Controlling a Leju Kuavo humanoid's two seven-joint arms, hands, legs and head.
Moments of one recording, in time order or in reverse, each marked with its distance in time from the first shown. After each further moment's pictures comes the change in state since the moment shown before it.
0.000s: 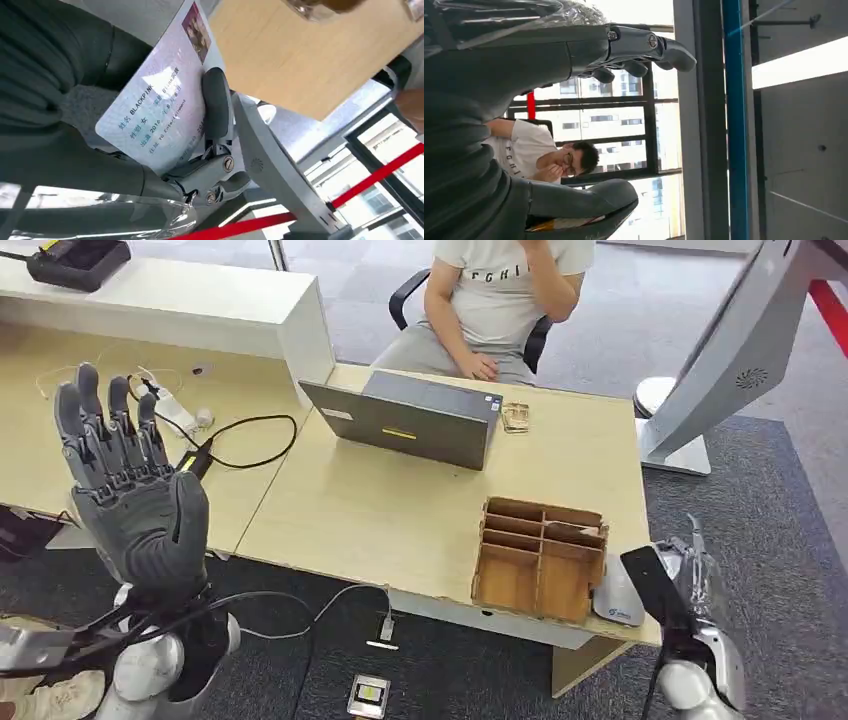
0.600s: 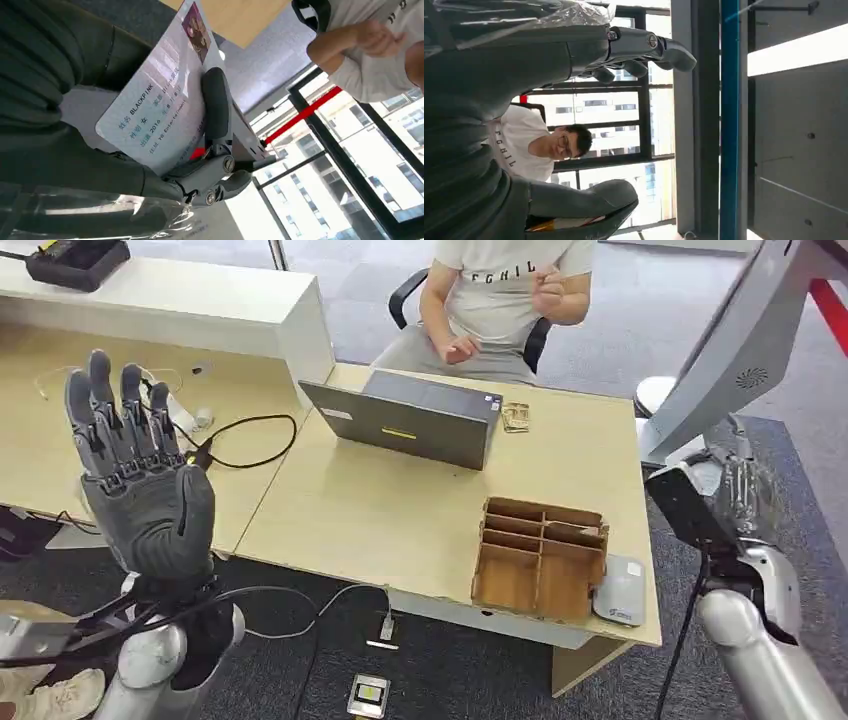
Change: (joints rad) left arm -0.052 -0.001 -0.010 0.025 0.044 -0.058 -0.007; right arm -0.241 -0.061 0.024 -0.134 0.120 0.117 0.076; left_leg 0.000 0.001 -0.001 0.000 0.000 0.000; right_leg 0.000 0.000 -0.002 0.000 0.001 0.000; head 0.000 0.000
